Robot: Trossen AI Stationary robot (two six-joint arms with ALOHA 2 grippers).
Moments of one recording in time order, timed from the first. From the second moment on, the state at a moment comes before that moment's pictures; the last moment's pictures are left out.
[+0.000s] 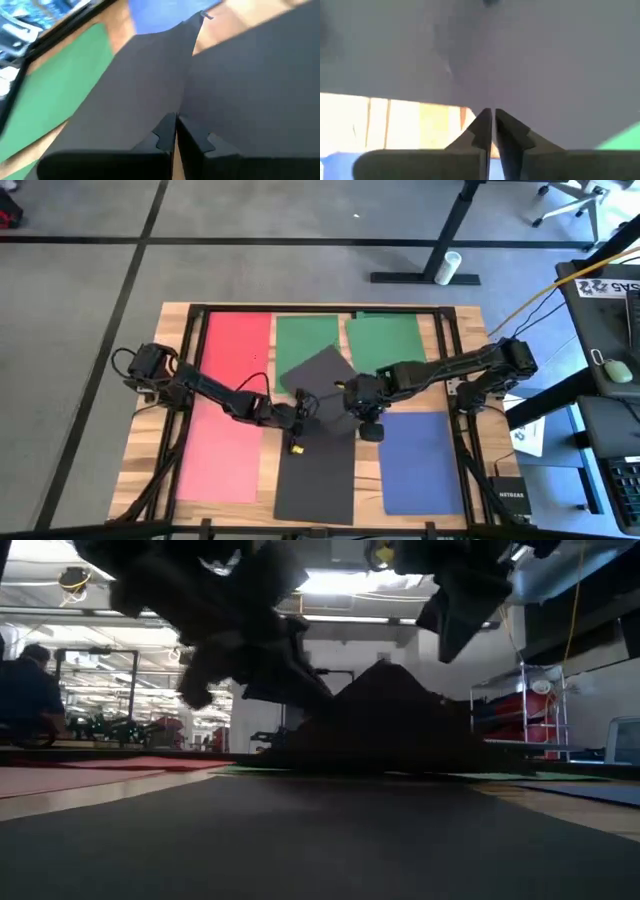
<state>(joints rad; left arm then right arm) -0.29 1.74 0.82 0.31 -0.31 0.40 0.16 1.58 1.22 -0.85 -0.10 0.16</state>
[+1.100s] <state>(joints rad) -0.62 1.74 0.82 0.02 -0.06 0.65 0.22 1.59 0.86 -0.34 -0.24 0.34</state>
